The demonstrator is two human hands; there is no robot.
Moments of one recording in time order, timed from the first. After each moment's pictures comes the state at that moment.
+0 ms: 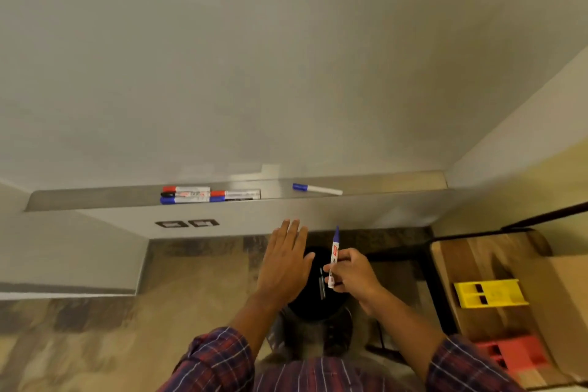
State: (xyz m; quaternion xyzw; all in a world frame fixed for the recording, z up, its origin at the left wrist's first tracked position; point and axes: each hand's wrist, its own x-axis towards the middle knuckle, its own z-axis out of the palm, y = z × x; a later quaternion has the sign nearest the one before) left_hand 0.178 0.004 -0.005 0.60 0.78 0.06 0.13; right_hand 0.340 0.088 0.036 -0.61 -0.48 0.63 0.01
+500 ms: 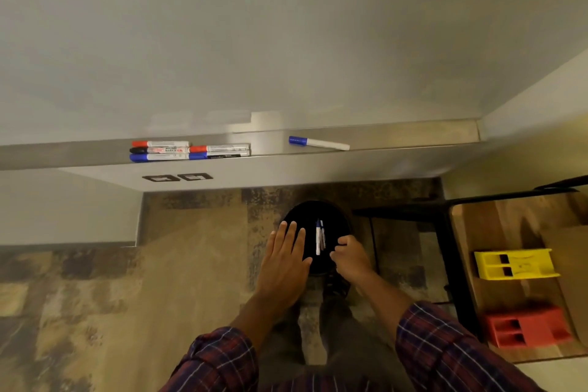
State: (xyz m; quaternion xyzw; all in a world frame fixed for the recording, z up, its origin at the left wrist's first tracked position) left_hand 0.211 -0.045 -0.094 0.59 0.78 -0.04 0.20; right_hand 0.353 0.073 -0.116 -0.65 -0.51 0.55 -0.11
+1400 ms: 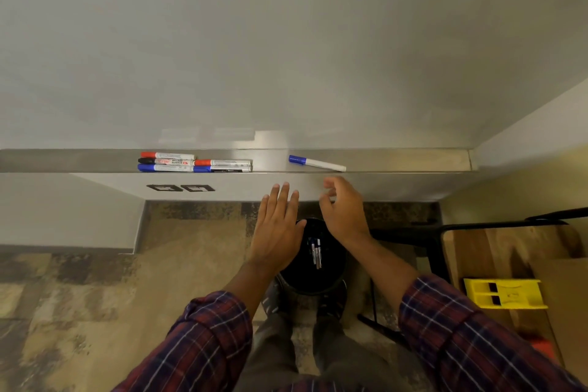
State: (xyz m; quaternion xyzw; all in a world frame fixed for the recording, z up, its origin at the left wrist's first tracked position) left_hand 0.163 0.041 -0.052 0.56 0.81 0.02 0.14; right_hand 0.284 0.165 -0.016 -0.49 -0.75 0.42 0.17
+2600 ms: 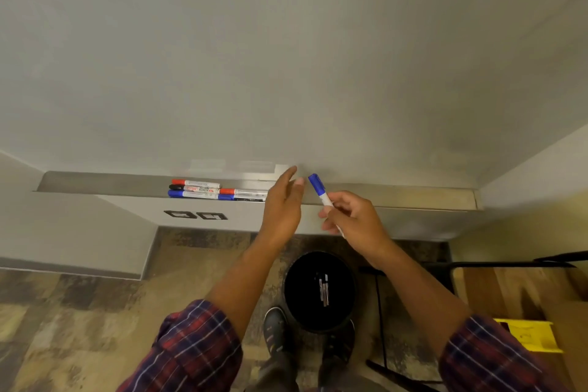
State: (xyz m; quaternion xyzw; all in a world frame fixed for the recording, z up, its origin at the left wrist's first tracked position) left_hand 0.123 0.093 0.082 0.23 0.75 0.51 0.36; right_hand 0.269 0.173 0.092 -0.41 -0.64 0.64 0.14
